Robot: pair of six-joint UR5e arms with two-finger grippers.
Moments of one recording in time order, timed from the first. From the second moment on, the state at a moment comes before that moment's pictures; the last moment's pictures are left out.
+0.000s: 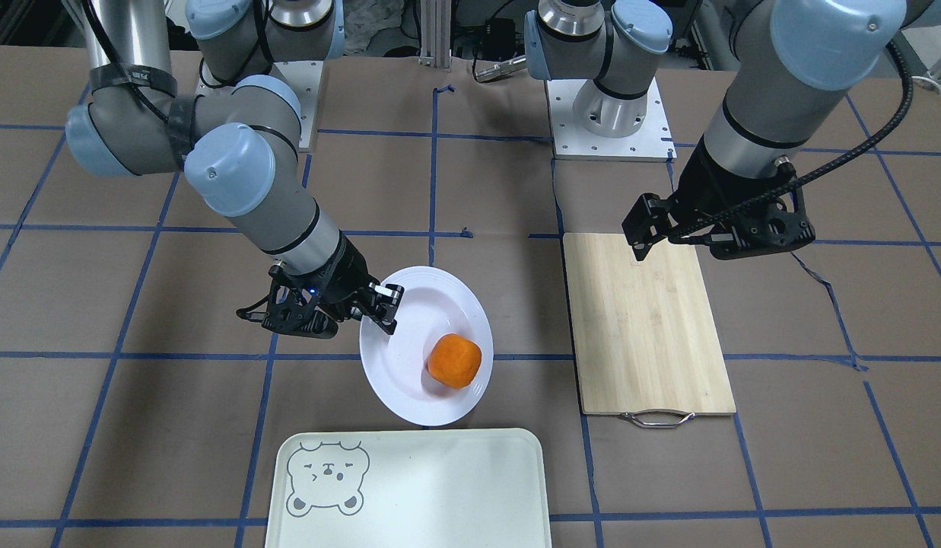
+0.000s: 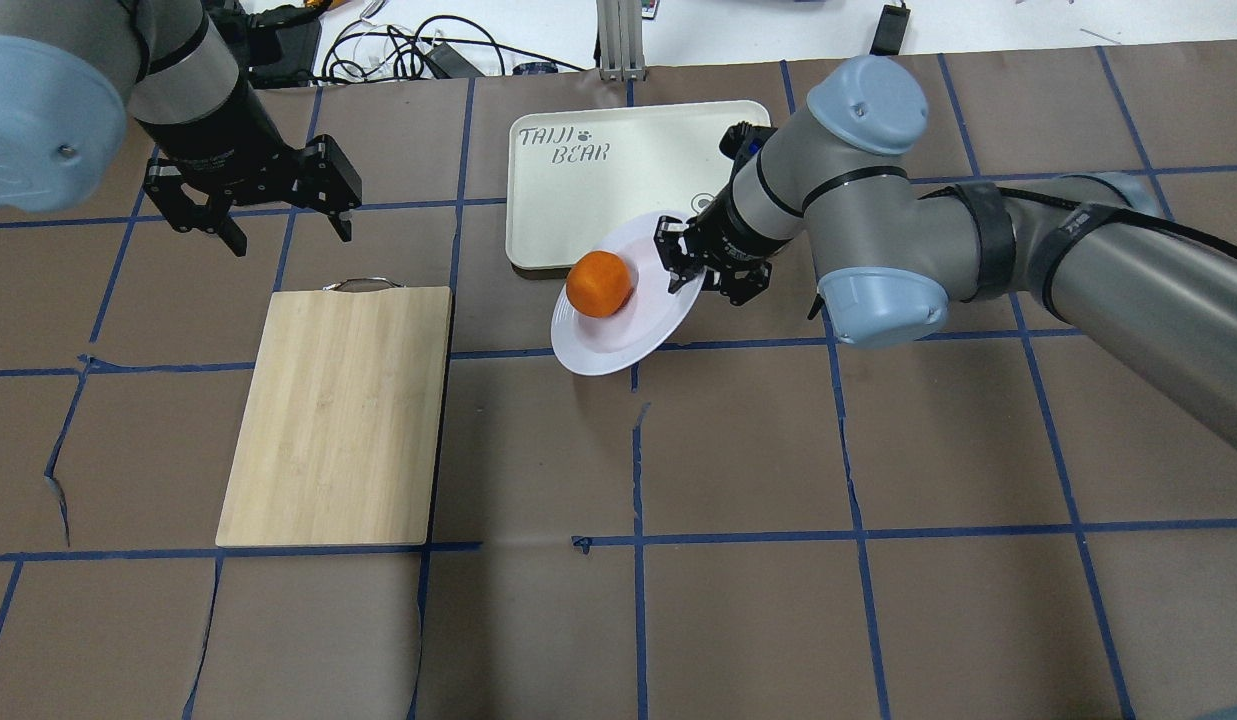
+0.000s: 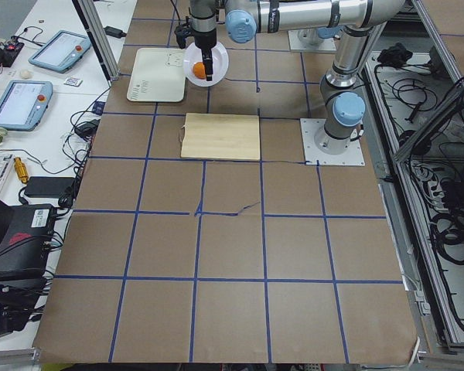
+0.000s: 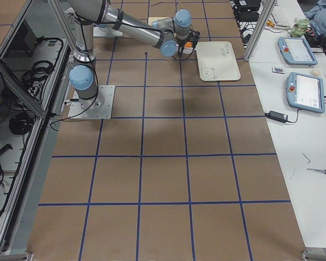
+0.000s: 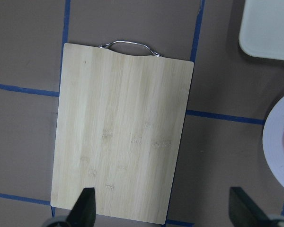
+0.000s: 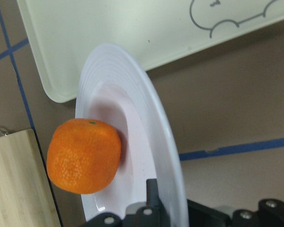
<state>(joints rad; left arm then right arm) -1.50 -1.66 -1.56 -1.51 1.61 -0.08 1.70 -1.28 1.79 -2.30 -1.17 0.45</state>
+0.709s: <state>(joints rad) -1.50 -1.67 -1.57 -1.51 1.61 -0.08 1.64 -1.02 1.52 -2.37 -1.06 0.41</state>
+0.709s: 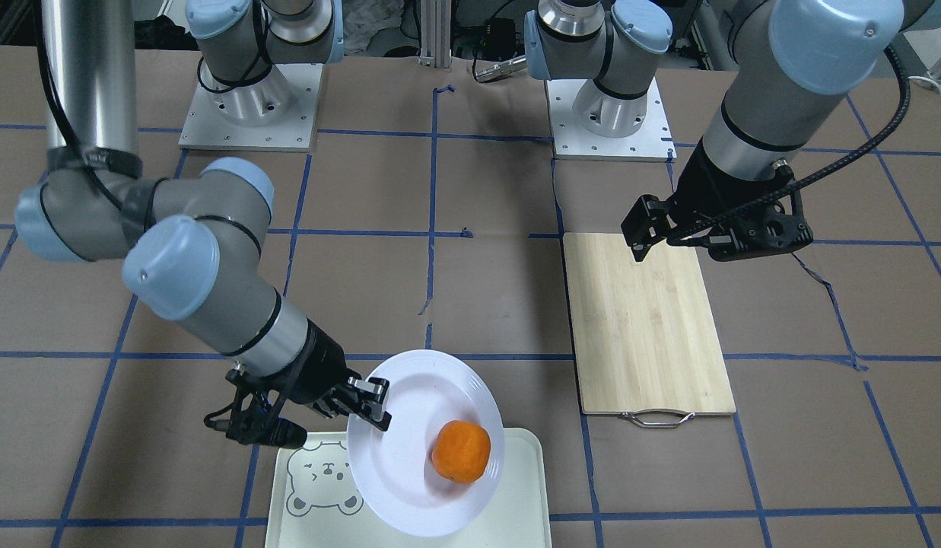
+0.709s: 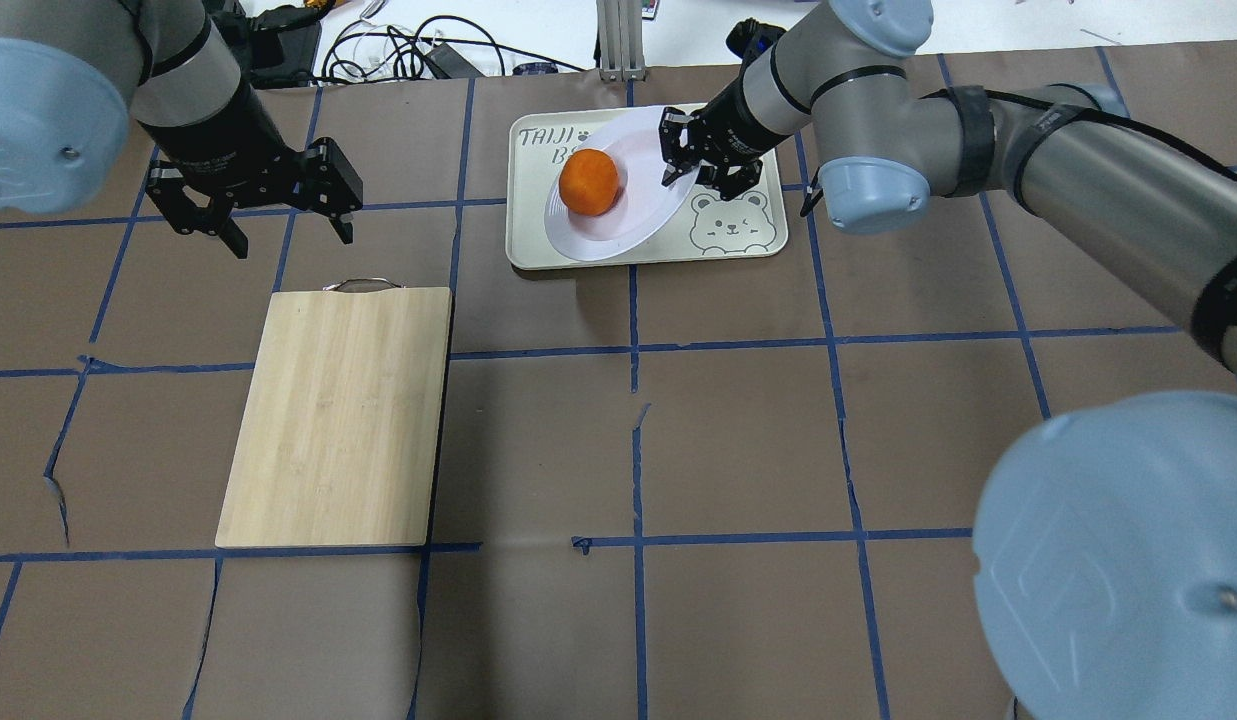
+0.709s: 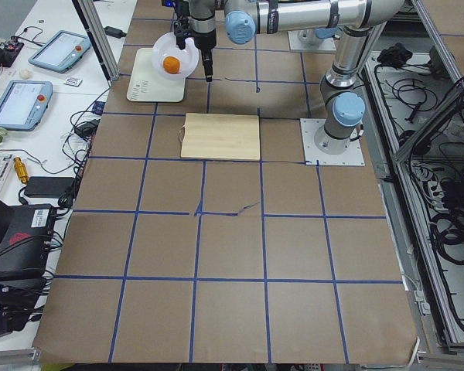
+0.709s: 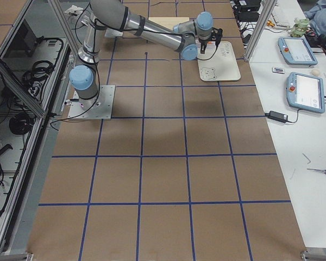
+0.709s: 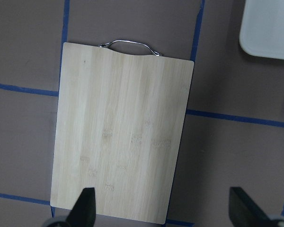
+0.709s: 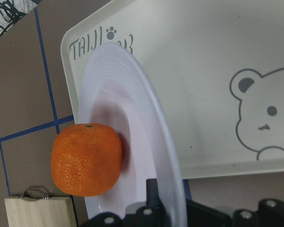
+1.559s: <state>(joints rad) -1.50 -1.66 -1.59 -1.49 1.61 -0.08 1.61 -0.86 1.44 -2.47 -1.05 0.41</state>
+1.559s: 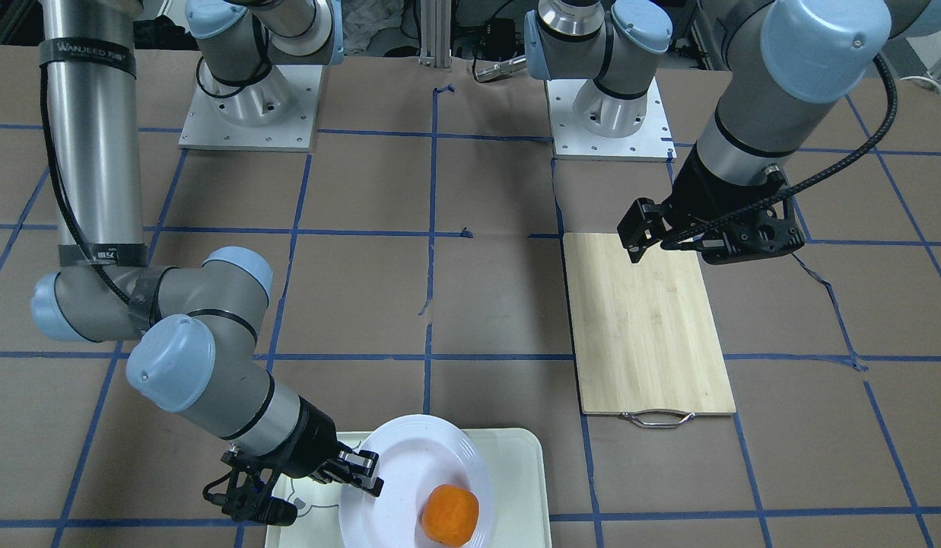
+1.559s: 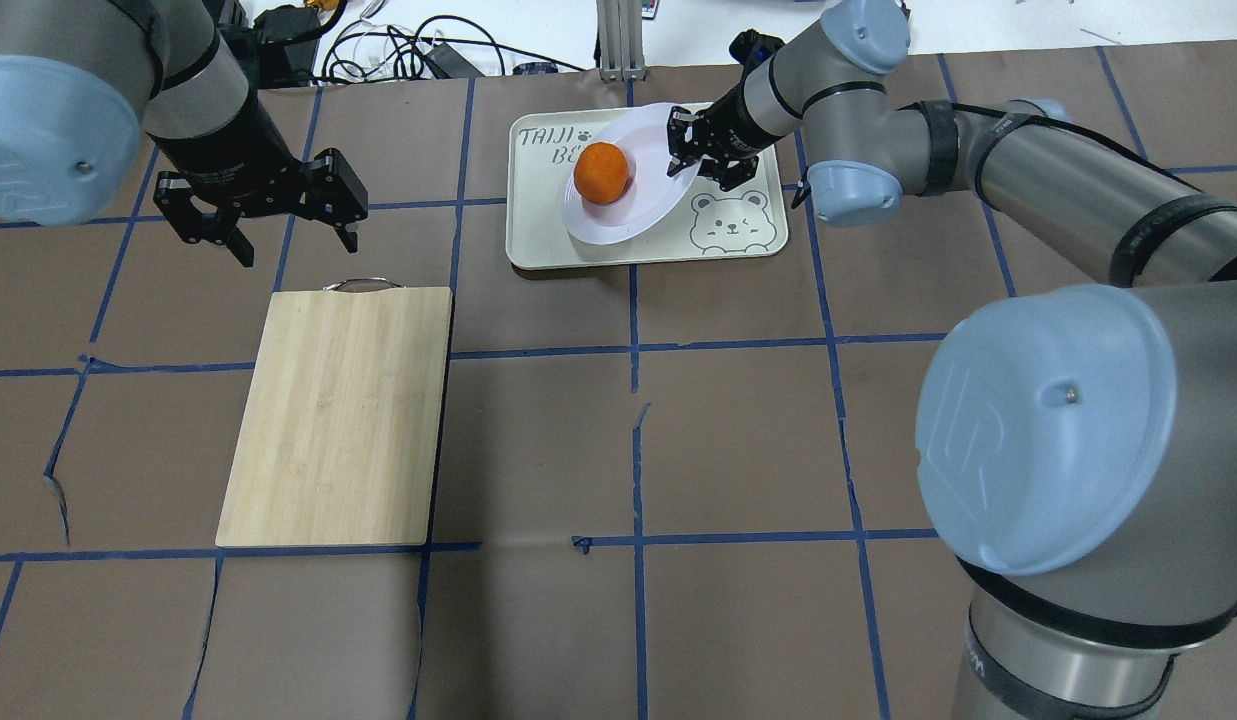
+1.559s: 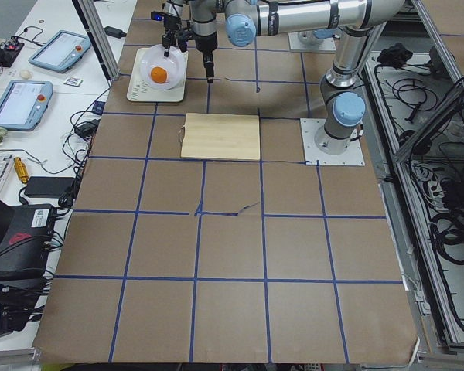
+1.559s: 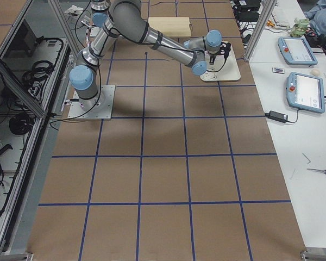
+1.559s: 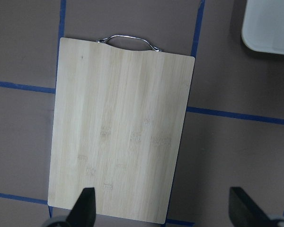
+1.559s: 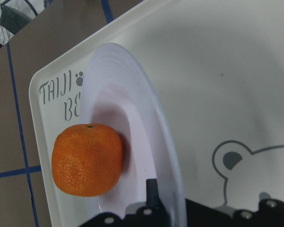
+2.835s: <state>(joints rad) -1.51 -1.66 -1.59 -1.48 1.60 -0.08 1.57 -1.16 1.32 -1.87 -1.47 0.14</state>
